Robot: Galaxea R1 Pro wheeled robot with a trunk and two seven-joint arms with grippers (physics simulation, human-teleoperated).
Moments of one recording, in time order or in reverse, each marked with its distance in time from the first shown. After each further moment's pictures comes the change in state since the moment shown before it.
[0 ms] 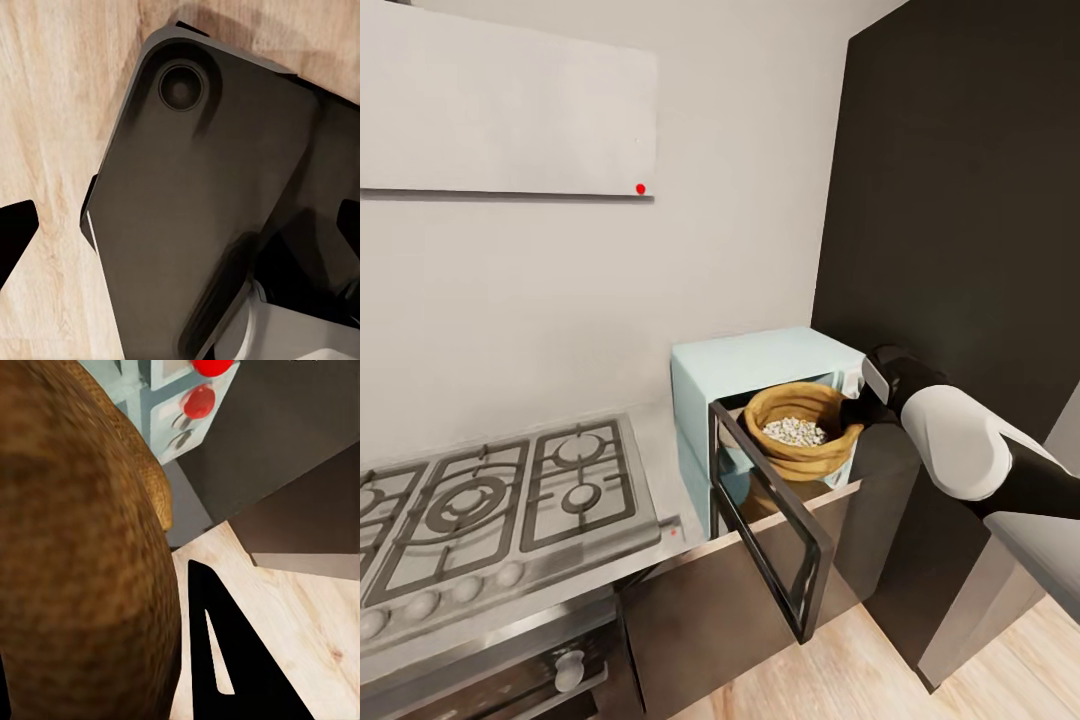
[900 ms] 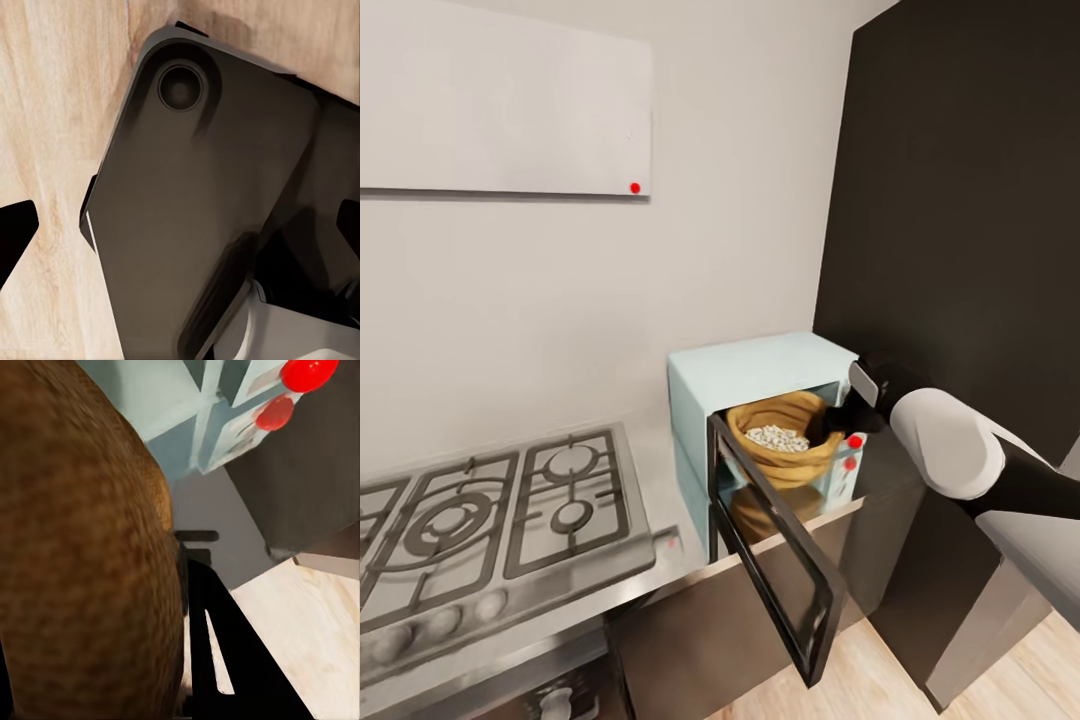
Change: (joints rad) left arm 0.000 0.000 0.000 0.000 0.000 0.000 -0.001; right arm -0.001 0.026 -0.034 0.058 -0.078 0.000 -0.024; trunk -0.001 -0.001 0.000
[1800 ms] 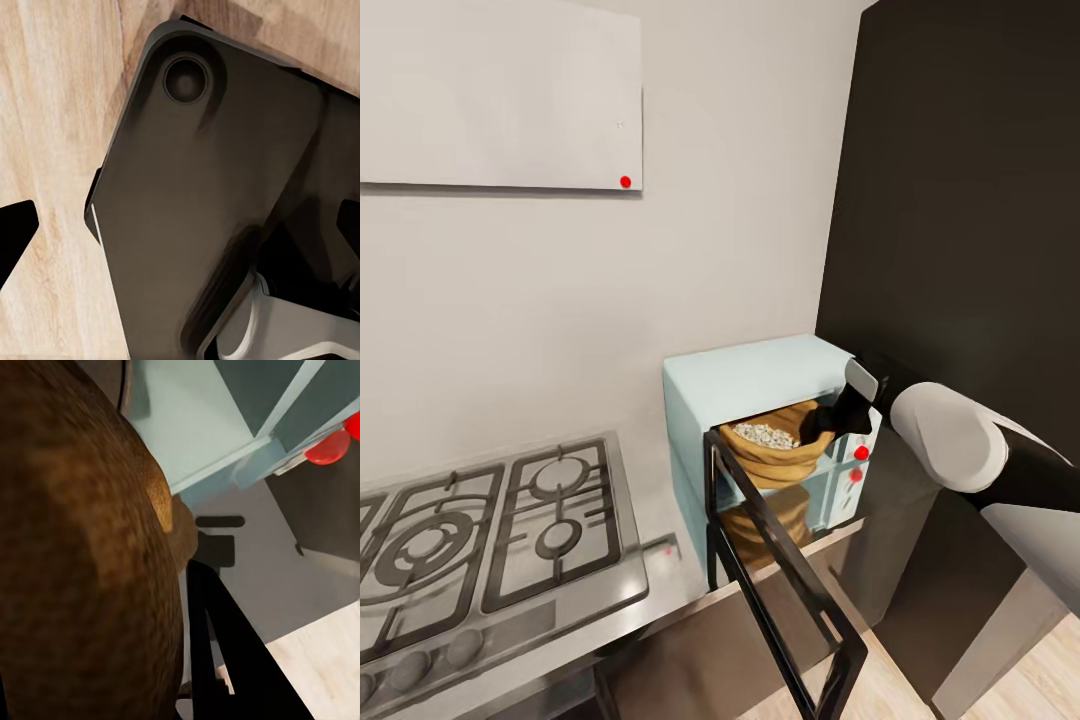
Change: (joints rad) left arm 0.000 0.002 0.003 -0.002 0.000 0.000 0.001; right arm -0.037 -0.009 0.082 0.083 -0.161 -0.001 0.000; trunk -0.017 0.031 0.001
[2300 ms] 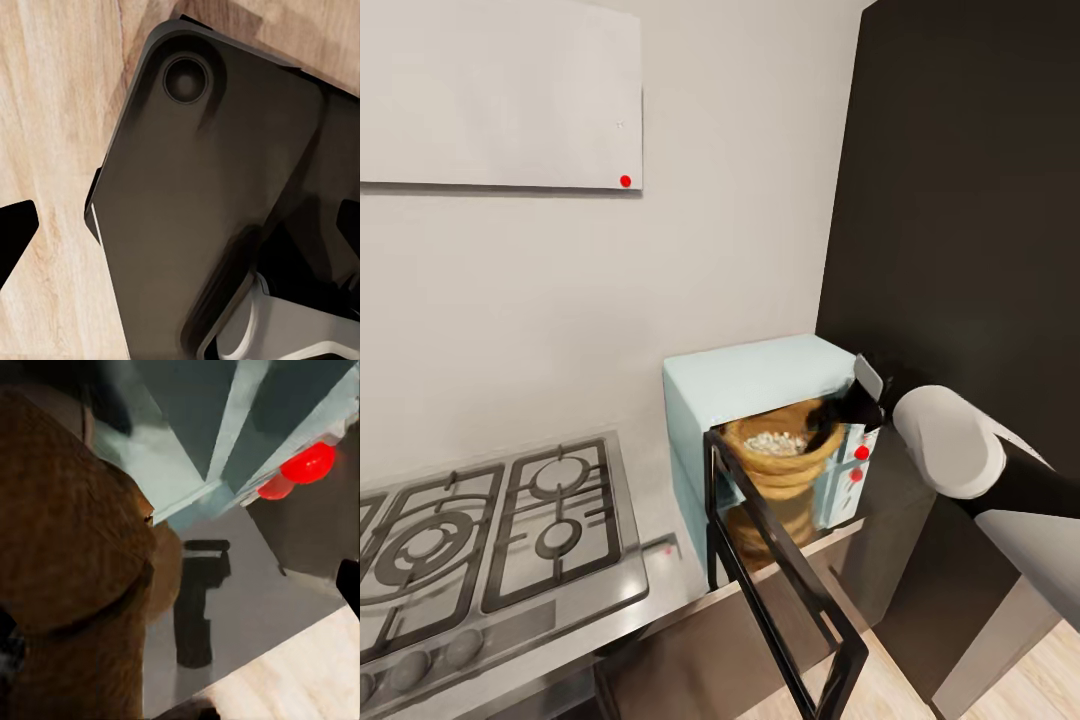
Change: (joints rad) left arm 0.000 0.000 0.000 0.001 0.000 0.000 -0.001; right arm 0.036 0.009 -0.098 -0.138 0.140 0.001 0.009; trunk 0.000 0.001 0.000
